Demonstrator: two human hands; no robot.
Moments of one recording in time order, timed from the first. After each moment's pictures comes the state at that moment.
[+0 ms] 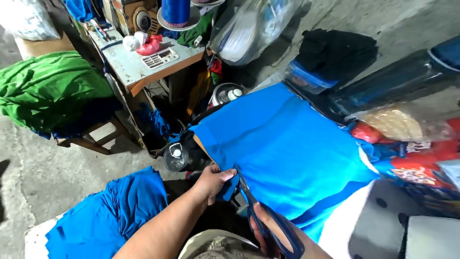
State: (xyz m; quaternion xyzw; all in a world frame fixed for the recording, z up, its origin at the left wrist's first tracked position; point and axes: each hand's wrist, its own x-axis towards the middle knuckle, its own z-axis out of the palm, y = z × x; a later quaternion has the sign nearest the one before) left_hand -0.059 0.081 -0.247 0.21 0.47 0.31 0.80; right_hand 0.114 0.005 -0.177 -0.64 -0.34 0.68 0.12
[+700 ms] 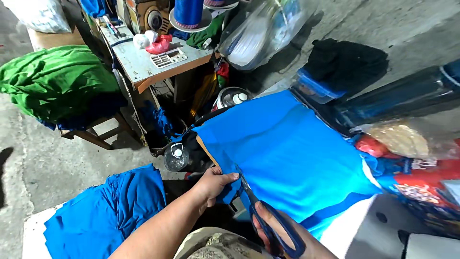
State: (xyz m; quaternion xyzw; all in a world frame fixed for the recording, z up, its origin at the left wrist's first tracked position) left_hand -0.058 0.080 -0.243 0.19 0.44 0.32 0.82; right_hand 0.124 0.021 -0.174 -0.64 -0.36 0.67 0.11
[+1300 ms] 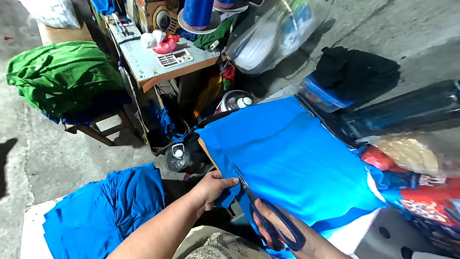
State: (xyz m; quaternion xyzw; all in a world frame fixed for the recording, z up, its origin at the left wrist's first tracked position) left_hand -0.060 0.081 -0.243 0.17 0.43 0.31 0.83; right_hand 0.137 0.049 -0.181 -0.62 -0.38 0.68 0.06
